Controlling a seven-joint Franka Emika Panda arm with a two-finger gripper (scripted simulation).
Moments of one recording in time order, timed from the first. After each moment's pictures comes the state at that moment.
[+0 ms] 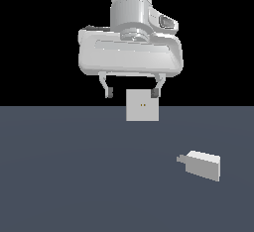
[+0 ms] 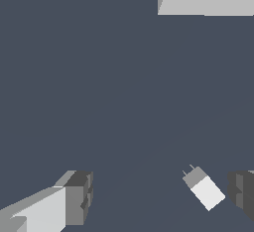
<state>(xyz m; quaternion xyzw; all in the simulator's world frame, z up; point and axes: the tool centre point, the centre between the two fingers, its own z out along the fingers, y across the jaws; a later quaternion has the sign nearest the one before) -0.049 -0.012 0.124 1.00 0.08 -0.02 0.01</state>
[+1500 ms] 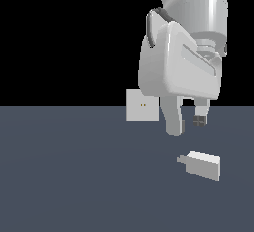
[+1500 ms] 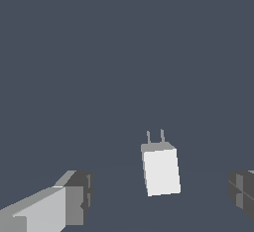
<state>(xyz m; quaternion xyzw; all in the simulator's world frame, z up) -0.108 -0.095 0.072 0.93 0.37 0.00 0.00</state>
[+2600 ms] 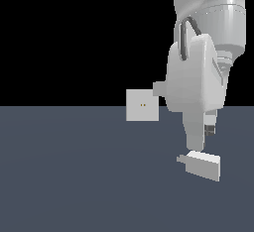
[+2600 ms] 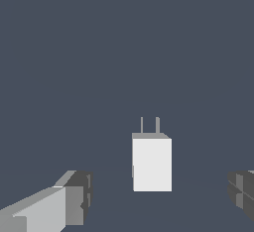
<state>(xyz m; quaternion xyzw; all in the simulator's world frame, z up) -0.111 -0.114 0.056 0.91 0.42 0.01 0.00</state>
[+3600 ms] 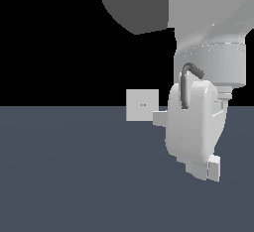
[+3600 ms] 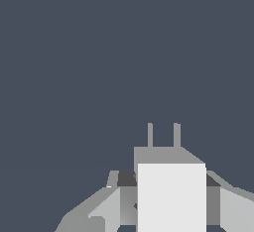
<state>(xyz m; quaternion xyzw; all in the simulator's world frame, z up) -0.111 -0.114 0.012 0.91 0.42 0.01 0.00</state>
